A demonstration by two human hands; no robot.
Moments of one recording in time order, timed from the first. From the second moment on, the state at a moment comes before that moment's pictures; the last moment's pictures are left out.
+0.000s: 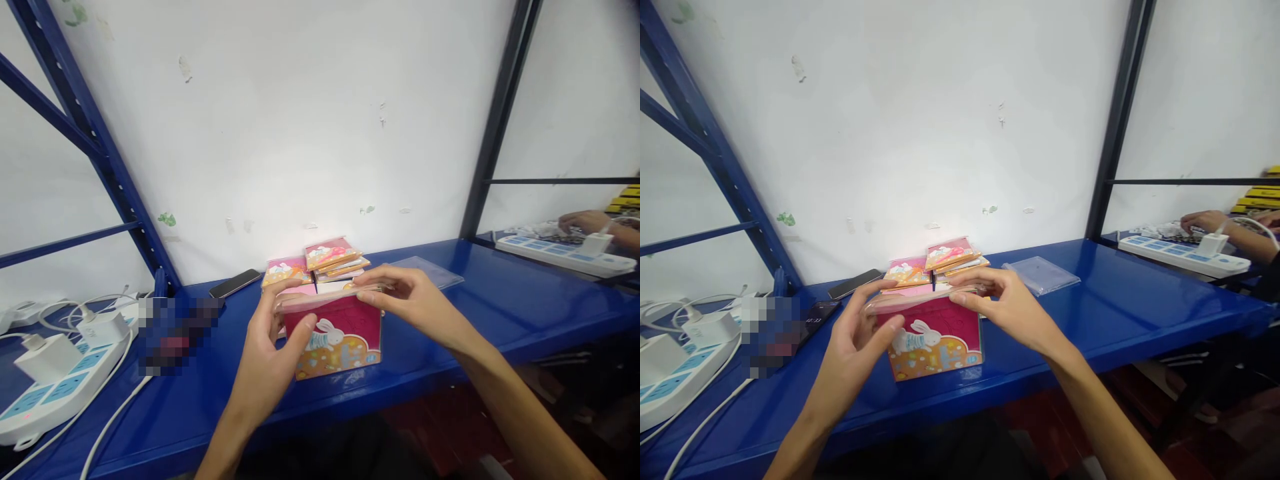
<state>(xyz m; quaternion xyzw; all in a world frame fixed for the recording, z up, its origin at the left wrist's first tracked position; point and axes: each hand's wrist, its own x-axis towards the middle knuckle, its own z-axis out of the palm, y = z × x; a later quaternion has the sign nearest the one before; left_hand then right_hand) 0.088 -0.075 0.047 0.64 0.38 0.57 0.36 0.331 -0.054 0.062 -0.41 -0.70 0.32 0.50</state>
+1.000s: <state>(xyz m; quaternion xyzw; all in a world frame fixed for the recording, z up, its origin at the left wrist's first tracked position) 0.085 -0.051 0.008 0.69 0.52 0.39 0.31 0.415 0.042 -0.033 -0.53 -0.81 0.00 0.26</state>
